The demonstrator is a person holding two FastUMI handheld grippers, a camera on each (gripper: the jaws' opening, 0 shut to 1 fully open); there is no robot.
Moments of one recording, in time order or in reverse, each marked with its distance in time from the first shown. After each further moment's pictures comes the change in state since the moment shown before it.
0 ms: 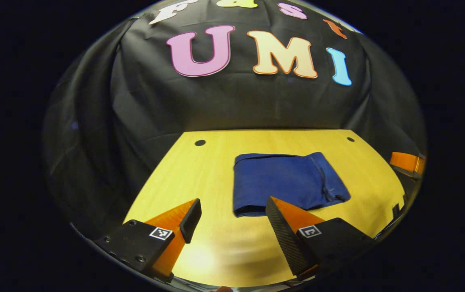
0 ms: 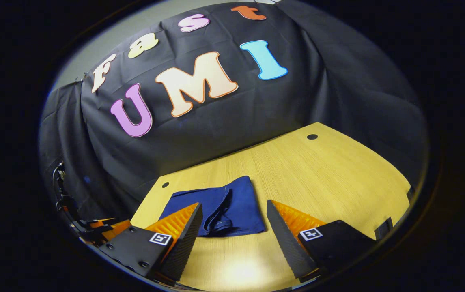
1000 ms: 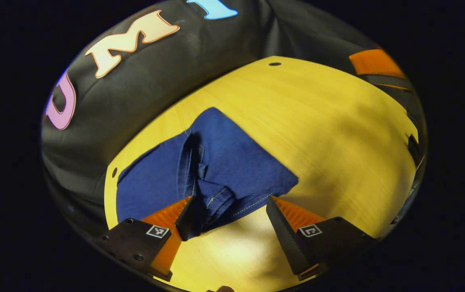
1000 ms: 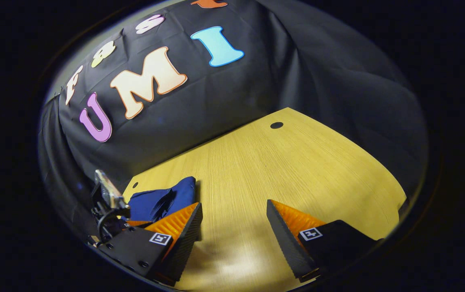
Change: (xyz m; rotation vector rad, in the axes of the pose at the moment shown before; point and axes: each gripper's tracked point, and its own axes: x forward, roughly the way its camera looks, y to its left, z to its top) left arm 0.090 -0.290 -0.058 0.539 0.220 -0.266; right arm 0.053 -0.176 0.016 0.084 0.107 -0.070
